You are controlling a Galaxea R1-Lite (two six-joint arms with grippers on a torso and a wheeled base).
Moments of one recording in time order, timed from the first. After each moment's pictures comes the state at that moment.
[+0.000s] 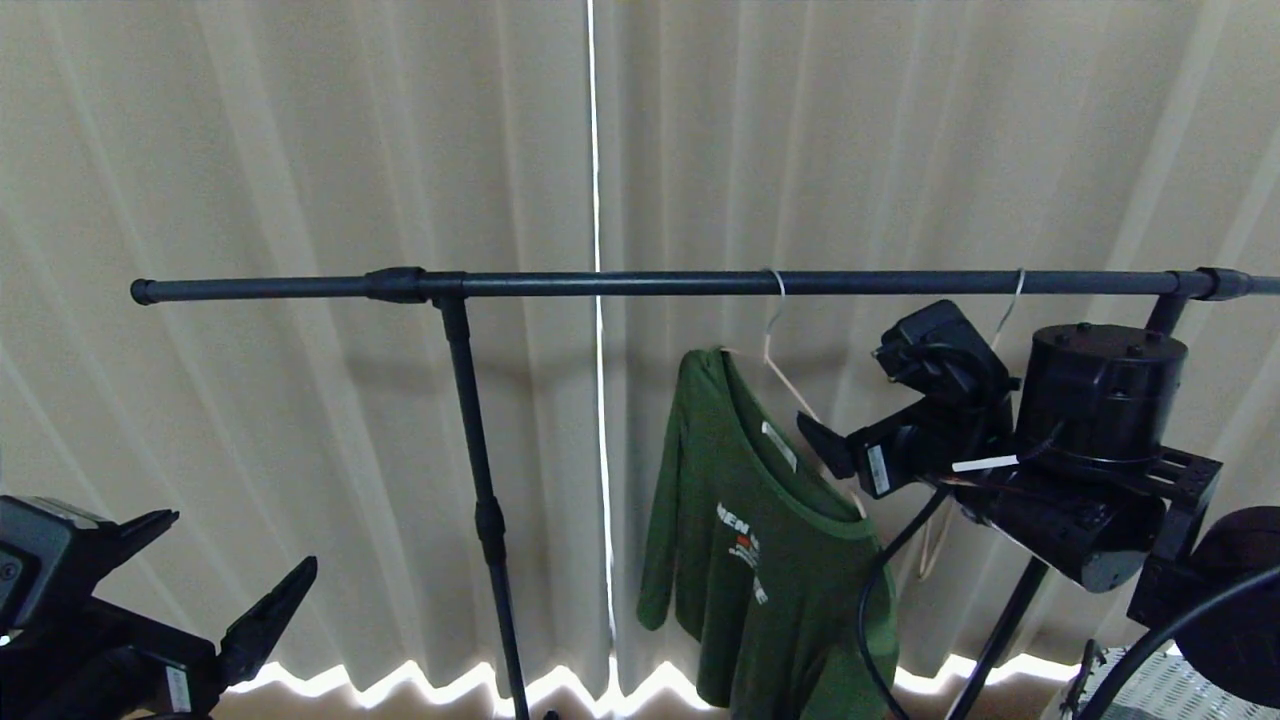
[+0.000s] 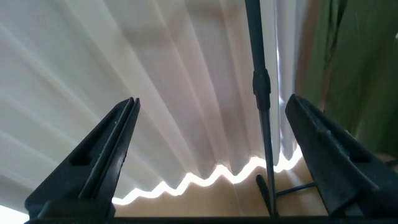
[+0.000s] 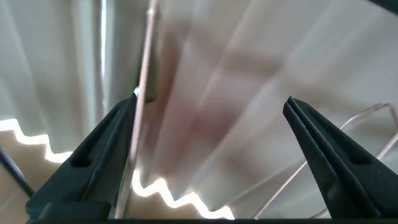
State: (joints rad) left arm -0.29 1.08 -0.08 -0.83 0.20 0.30; right arm 0.52 1.70 -0.68 -0.78 -0.27 -0.19
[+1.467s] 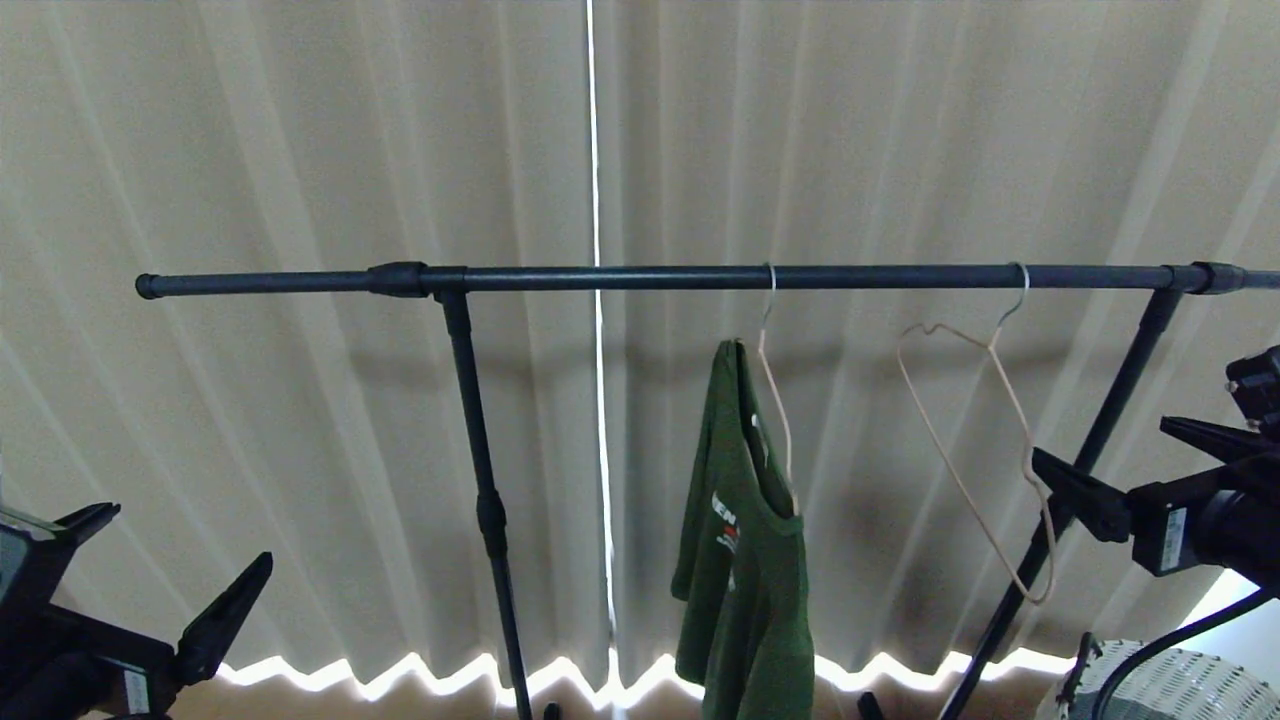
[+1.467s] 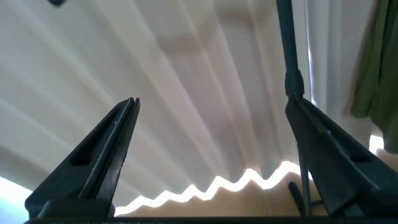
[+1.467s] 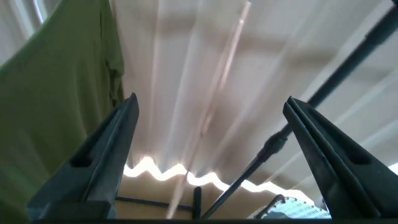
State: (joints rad) left arm -0.21 1.02 -0.07 -0.82 0.20 0.41; right arm 0.26 1.18 -0.41 -0.54 -0.24 -0.14
